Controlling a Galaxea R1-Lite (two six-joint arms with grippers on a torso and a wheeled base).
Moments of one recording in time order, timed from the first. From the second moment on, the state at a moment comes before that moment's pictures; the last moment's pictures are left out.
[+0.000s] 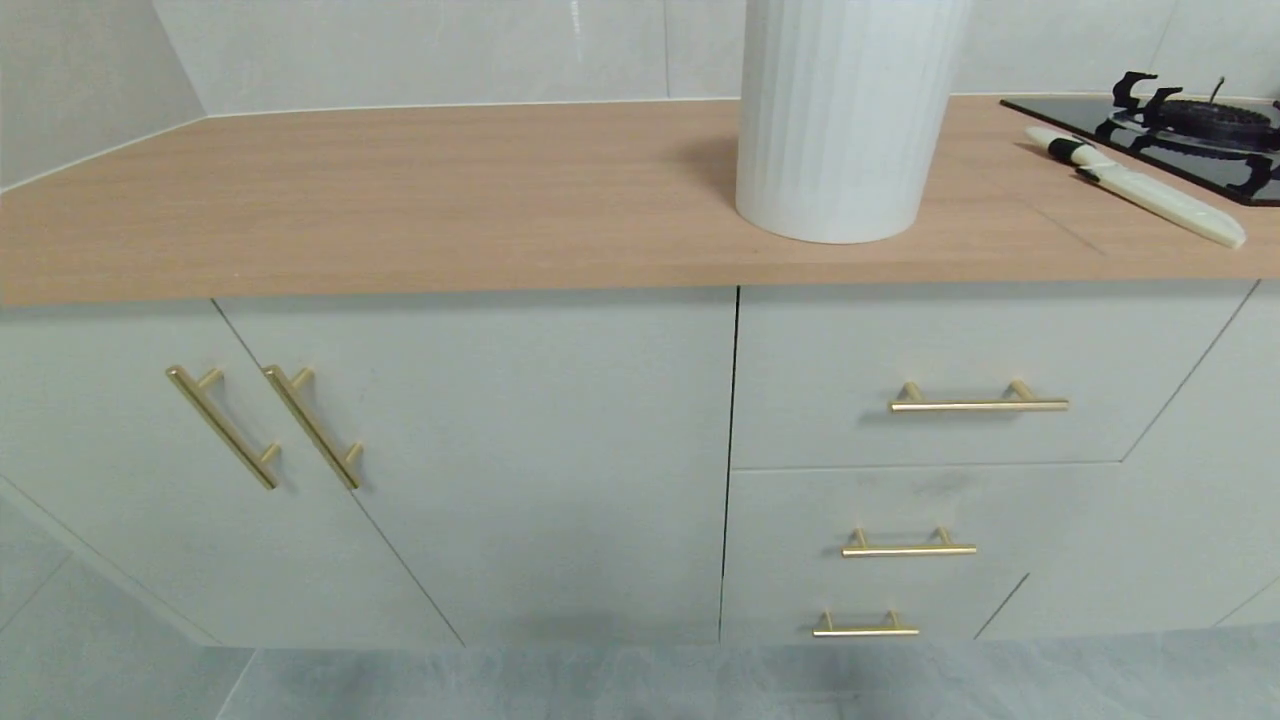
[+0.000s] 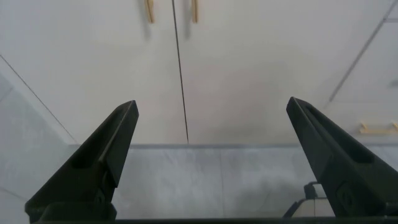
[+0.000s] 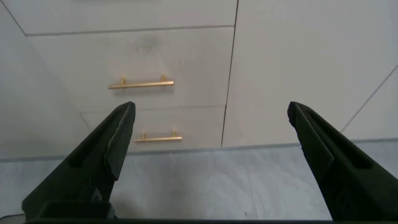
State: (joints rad) left arm 0.01 0.00 0.00 0.00 0.00 0.00; right arm -0.01 0.00 0.00 0.01 -0.05 0.01
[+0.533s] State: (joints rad) left arm 0.01 0.00 0.00 0.00 0.00 0.00; right arm -0.01 0.00 0.00 0.01 -0.05 0.01
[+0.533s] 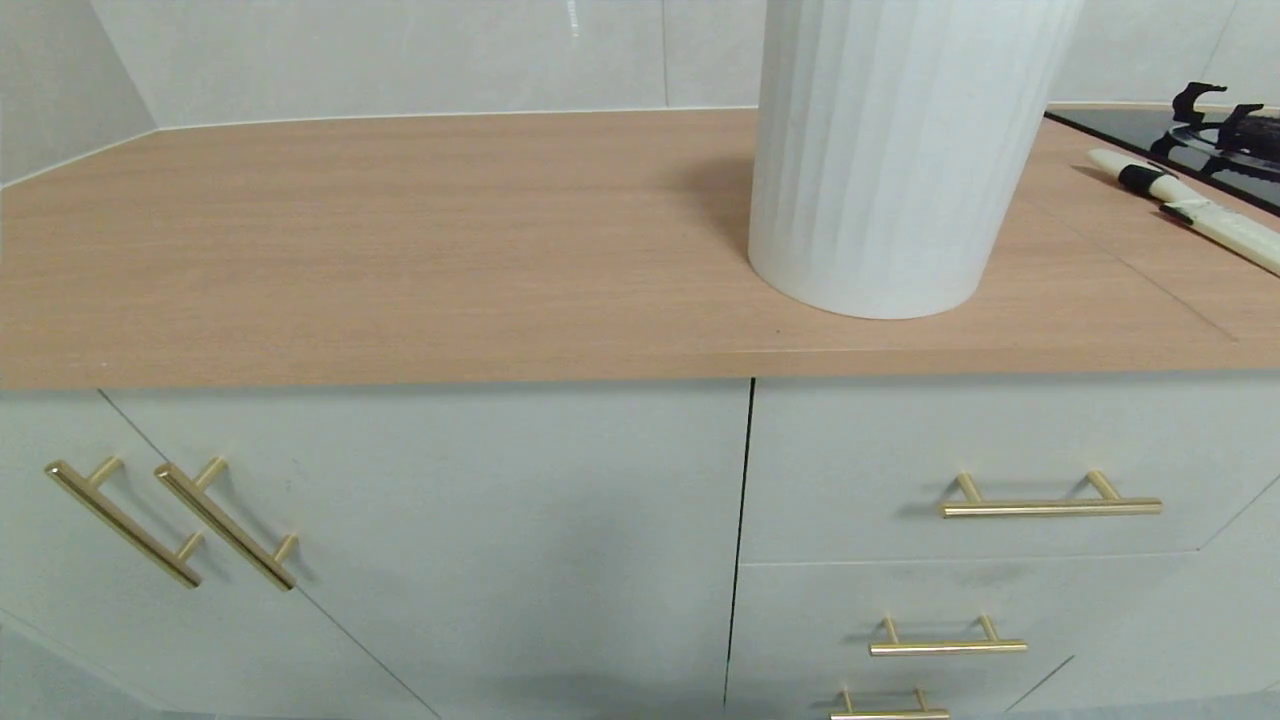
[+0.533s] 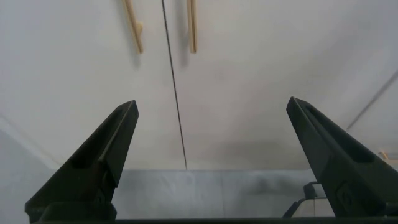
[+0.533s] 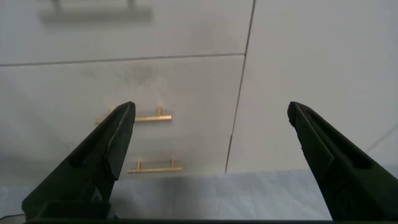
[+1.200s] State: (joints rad) left arm 0.01 0.00 0.00 0.00 0.00 0.00; right arm -0.01 0.00 0.00 0.01 -0.05 0.01
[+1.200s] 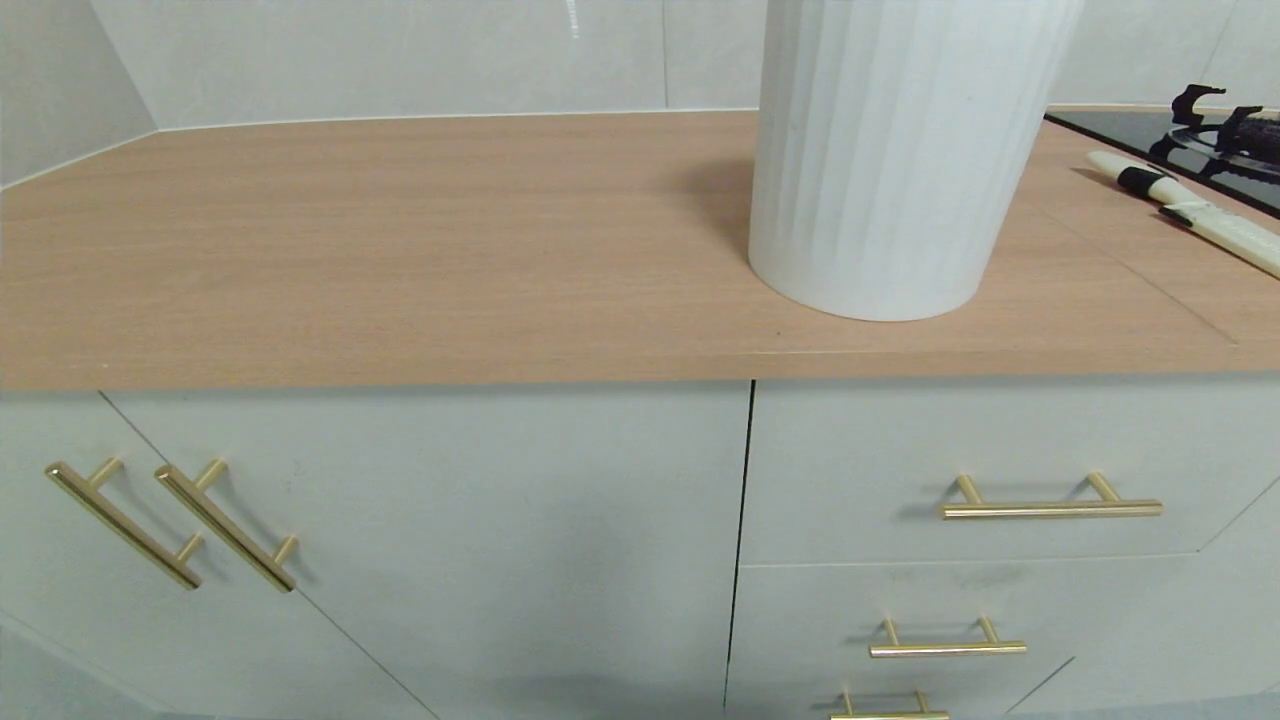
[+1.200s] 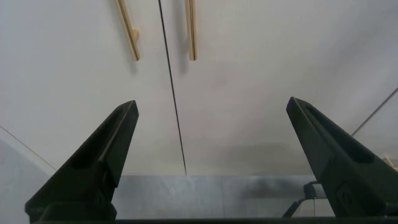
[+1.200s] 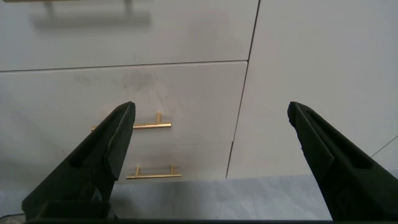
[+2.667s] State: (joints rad) left arm 0.01 0.00 0.00 0.00 0.00 0.00; right arm -0.01 0.00 0.00 0.01 -0.05 0.01
